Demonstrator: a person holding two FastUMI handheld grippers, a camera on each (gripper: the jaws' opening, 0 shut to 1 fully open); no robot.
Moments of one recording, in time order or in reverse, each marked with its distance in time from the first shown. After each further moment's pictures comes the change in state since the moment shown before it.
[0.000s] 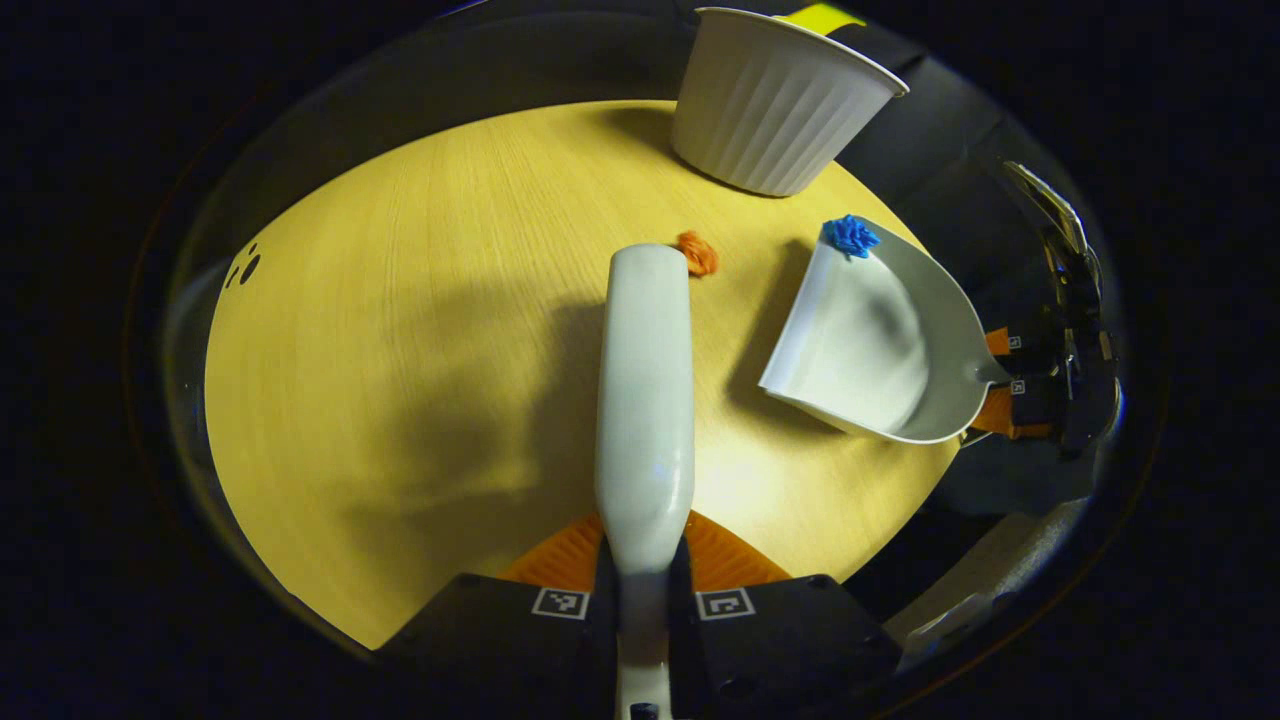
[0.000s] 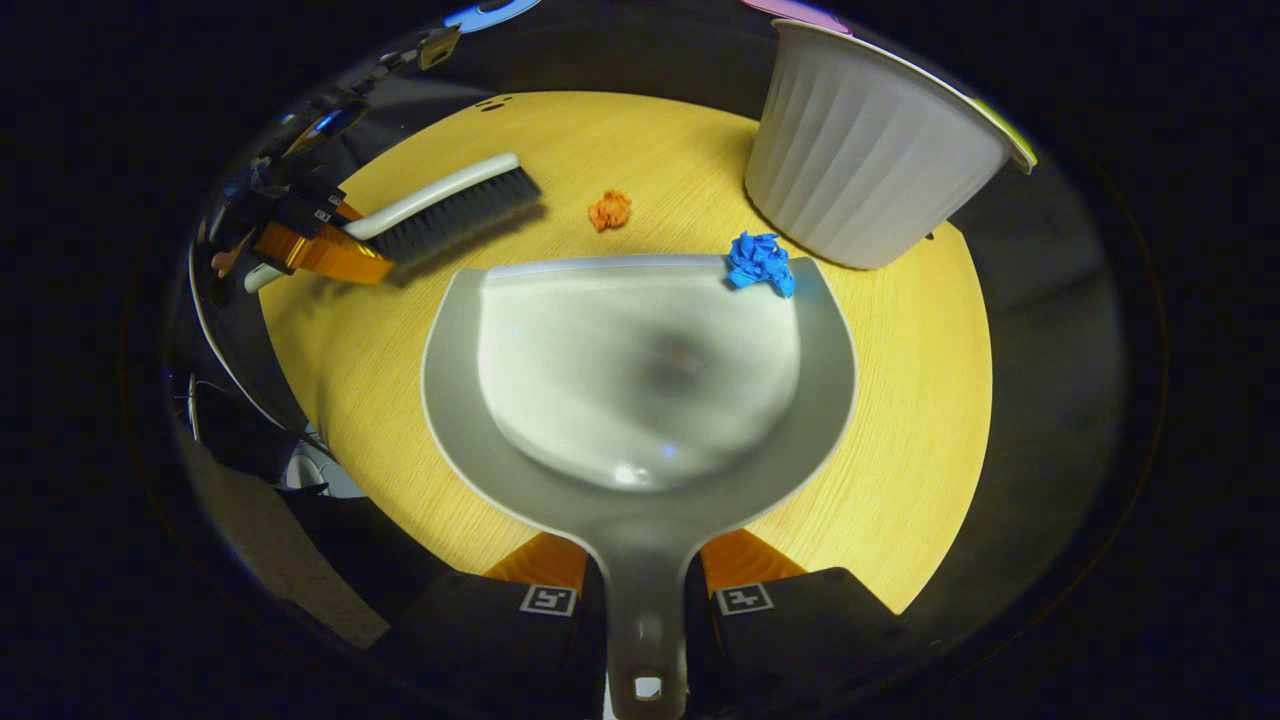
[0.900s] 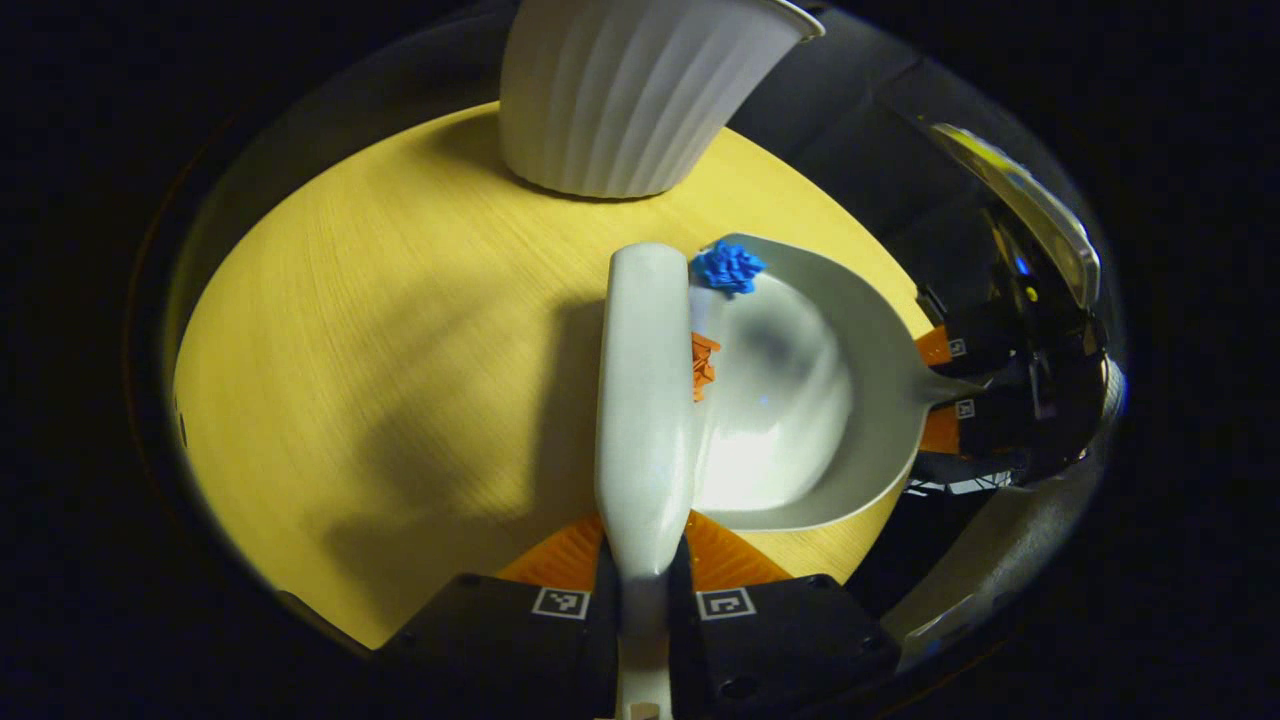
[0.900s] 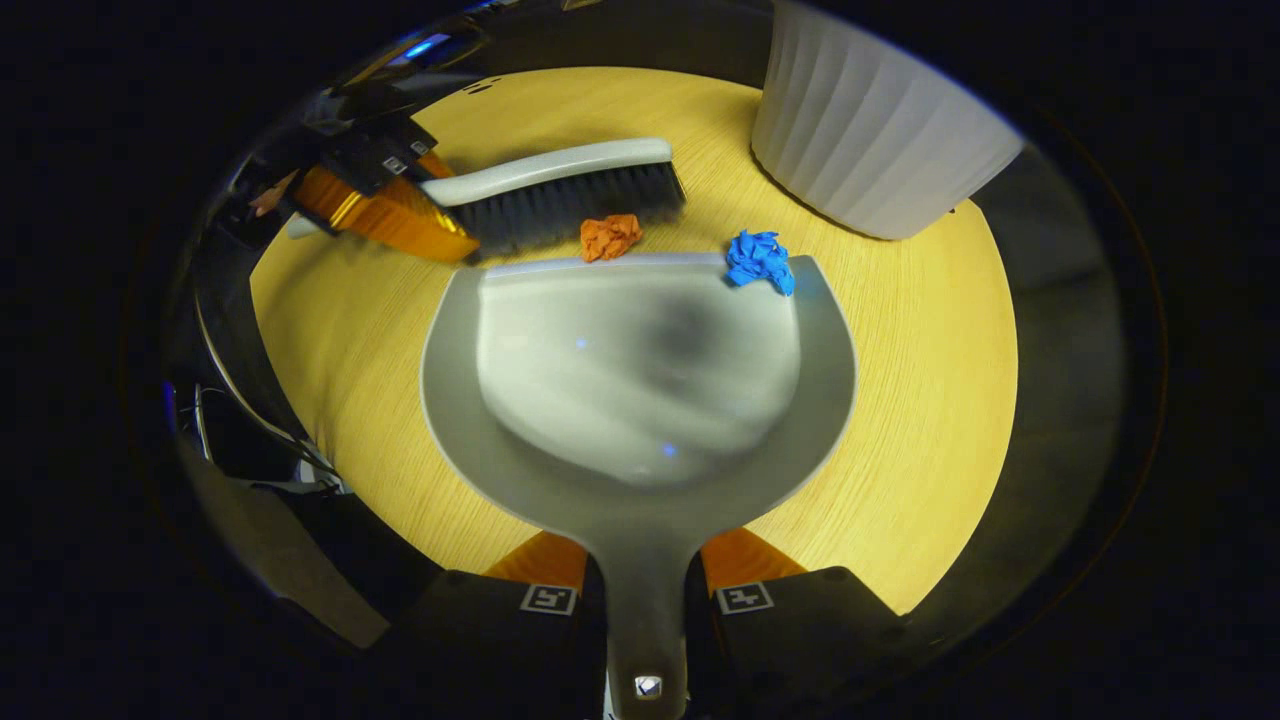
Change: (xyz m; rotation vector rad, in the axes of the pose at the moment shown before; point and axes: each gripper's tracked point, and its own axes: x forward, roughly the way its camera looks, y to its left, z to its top) left arm 0.011 -0.102 0.058 0.264 0.065 -0.251; right arm -0.013 0.001 0.005 0.026 0.051 0.039
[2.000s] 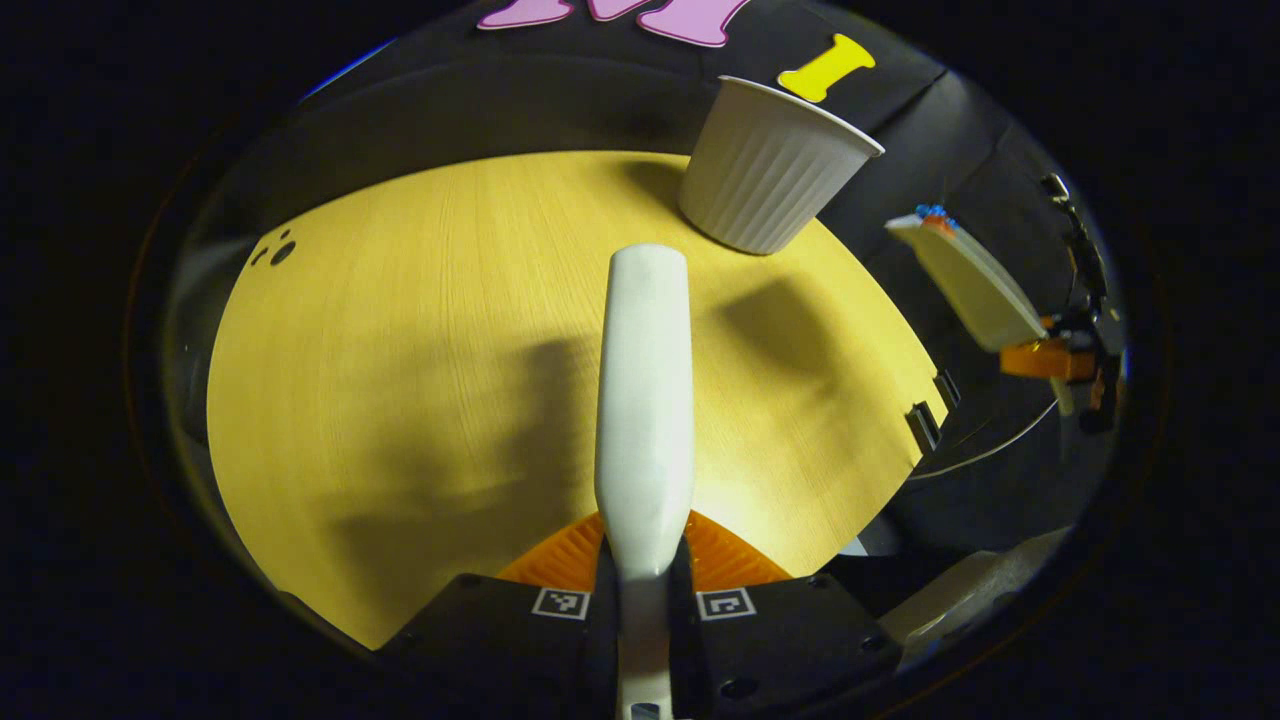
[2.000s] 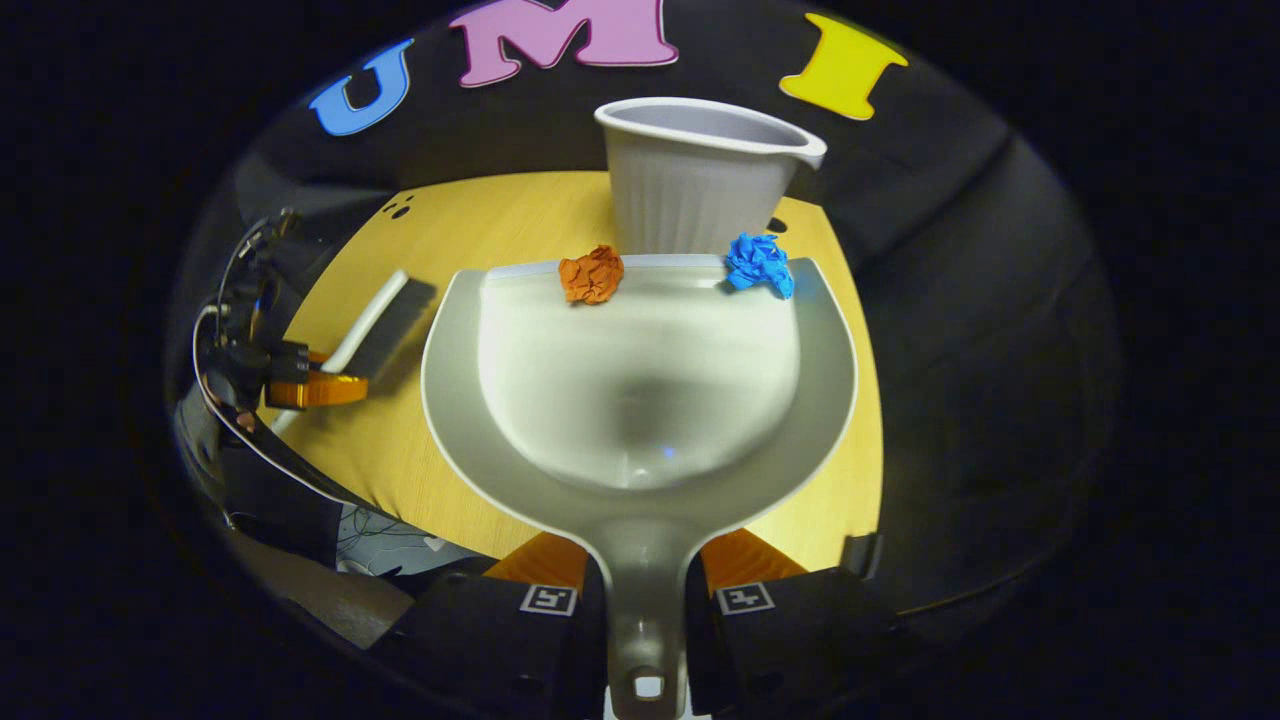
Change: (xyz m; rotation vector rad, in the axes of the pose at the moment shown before) left arm -0.064 0.025 -0.111 -0.352 -0.256 0.147; right arm 0.006 0.053 0.028 0.317 -0.201 -0.173
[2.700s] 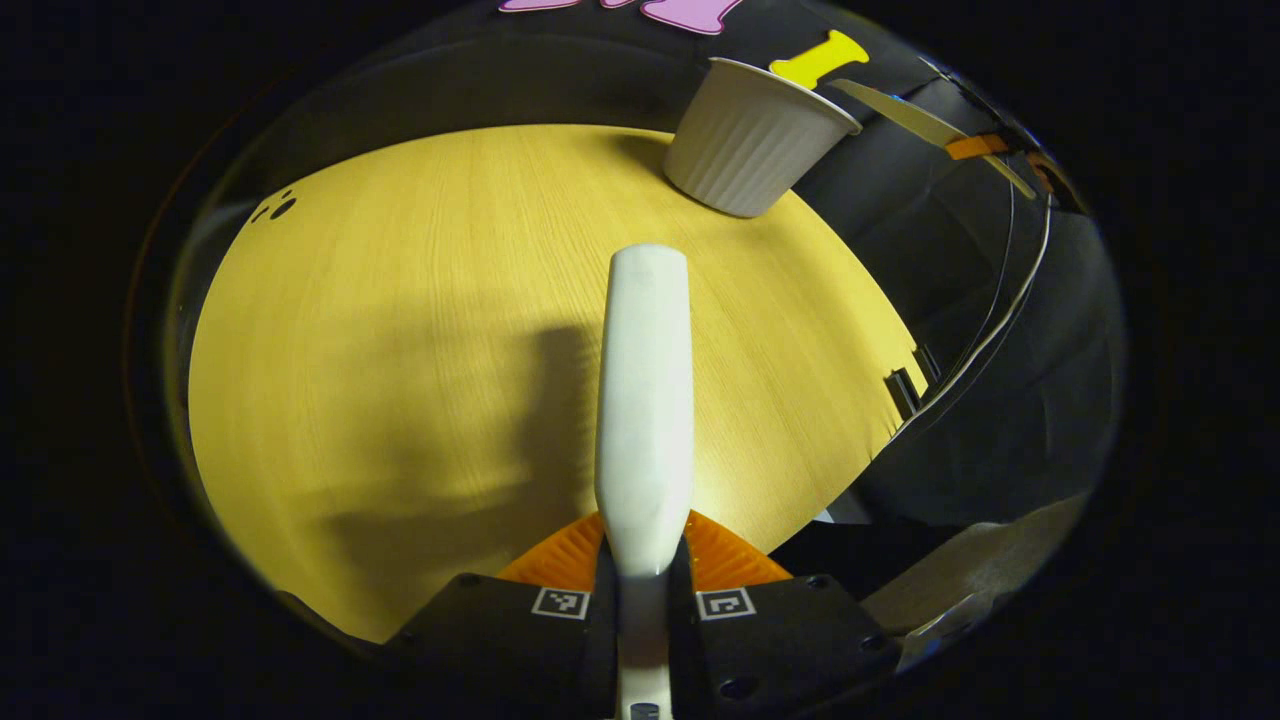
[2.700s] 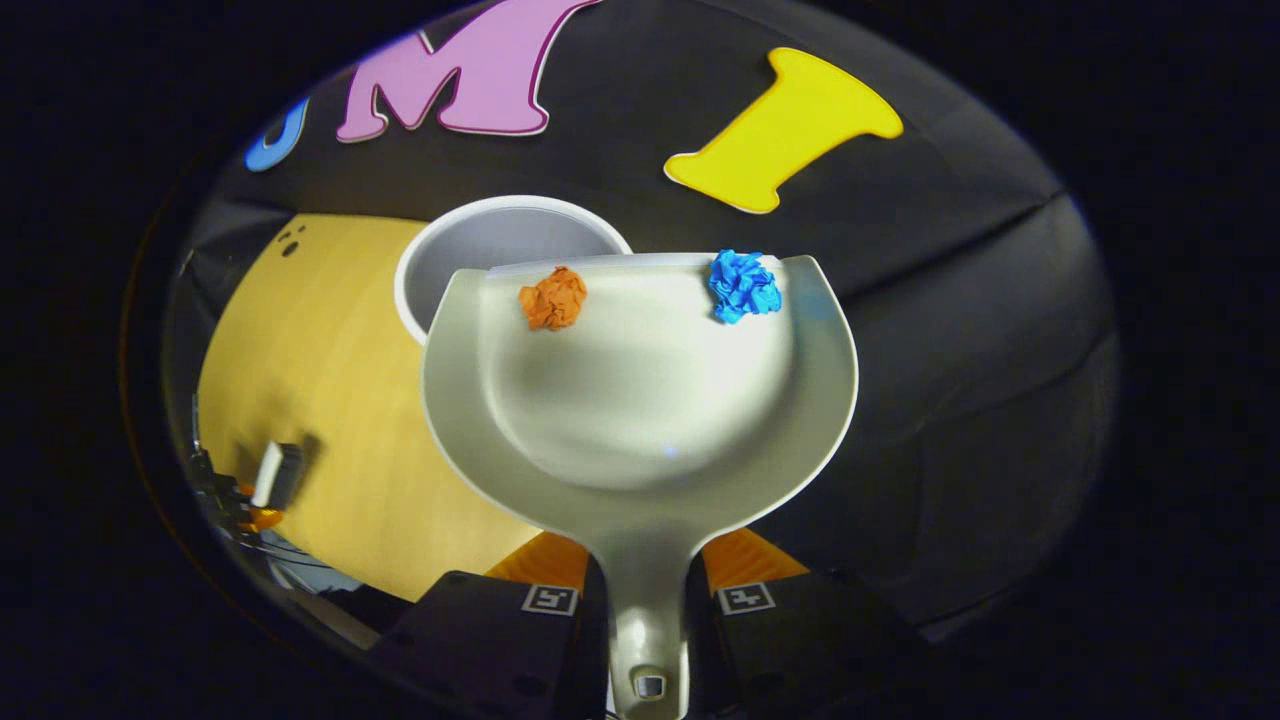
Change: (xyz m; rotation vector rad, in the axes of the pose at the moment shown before) left arm -0.009 -0.013 -0.048 -0.019 0.022 -0.030; right arm 0.028 -0.018 0.011 -0.226 0.056 -0.372
